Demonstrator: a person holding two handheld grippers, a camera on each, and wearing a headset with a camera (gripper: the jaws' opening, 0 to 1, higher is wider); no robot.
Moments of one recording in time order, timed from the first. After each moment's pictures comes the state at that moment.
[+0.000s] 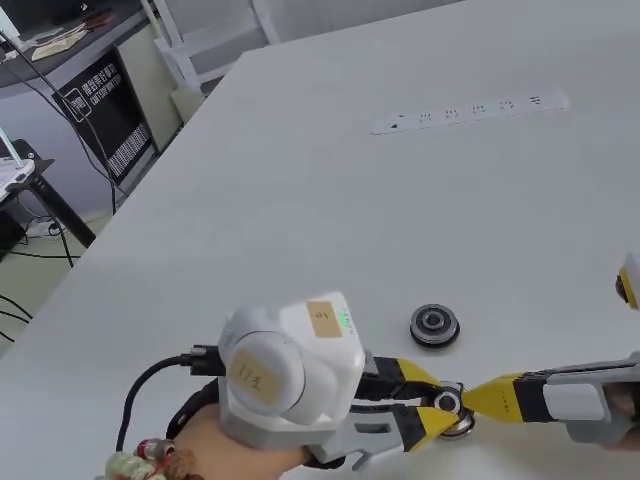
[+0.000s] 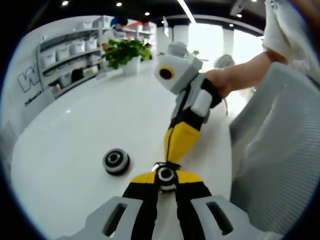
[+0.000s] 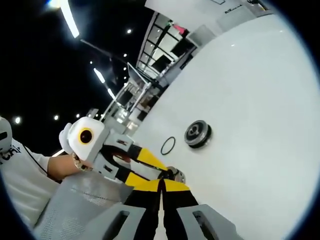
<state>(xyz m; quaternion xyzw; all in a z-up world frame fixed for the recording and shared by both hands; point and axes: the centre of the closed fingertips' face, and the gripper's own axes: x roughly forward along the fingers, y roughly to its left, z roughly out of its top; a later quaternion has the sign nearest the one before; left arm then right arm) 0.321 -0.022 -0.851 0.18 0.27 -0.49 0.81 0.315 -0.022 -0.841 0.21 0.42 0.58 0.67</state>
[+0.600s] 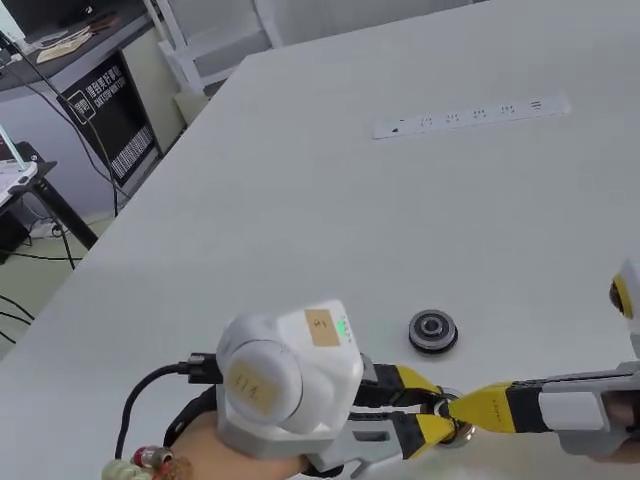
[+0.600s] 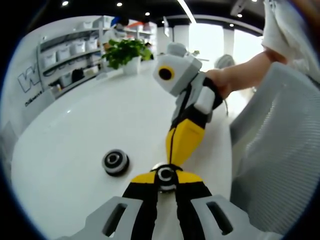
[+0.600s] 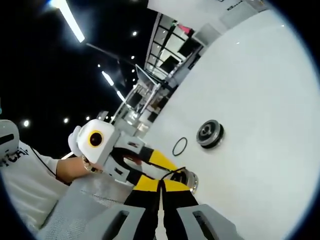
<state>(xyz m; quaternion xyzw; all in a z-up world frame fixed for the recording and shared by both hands) 0.320 -0.024 -0.850 0.18 0.27 -0.49 0.81 0.307 -0.016 -0.831 0.24 0.41 0.60 0.64</state>
